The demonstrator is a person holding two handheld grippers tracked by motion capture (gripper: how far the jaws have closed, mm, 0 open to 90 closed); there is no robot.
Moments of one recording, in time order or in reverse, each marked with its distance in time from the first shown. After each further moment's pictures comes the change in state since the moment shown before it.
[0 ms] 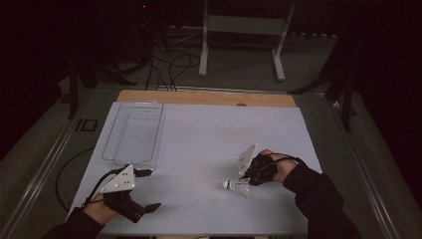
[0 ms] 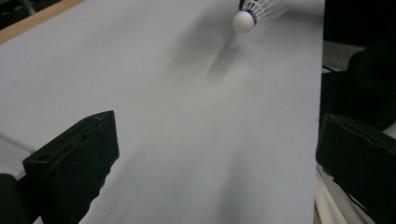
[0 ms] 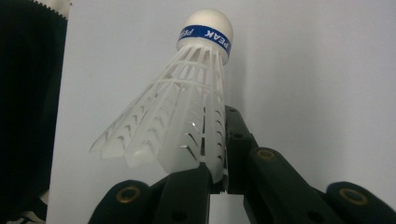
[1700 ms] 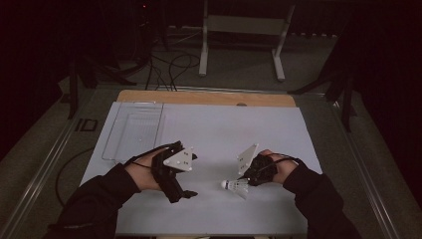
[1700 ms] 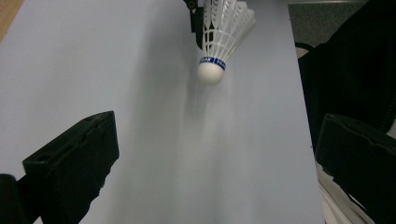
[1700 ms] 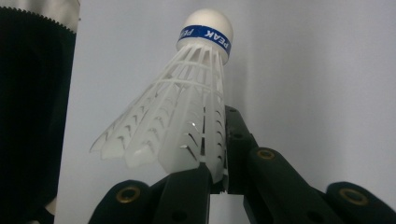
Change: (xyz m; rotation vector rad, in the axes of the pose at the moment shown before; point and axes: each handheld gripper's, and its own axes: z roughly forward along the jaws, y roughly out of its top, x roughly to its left) left arm 0.002 0.124 0.072 0.254 -0.196 0.311; right arm 0.003 0.003 -0.003 -0.035 -0.004 0.007
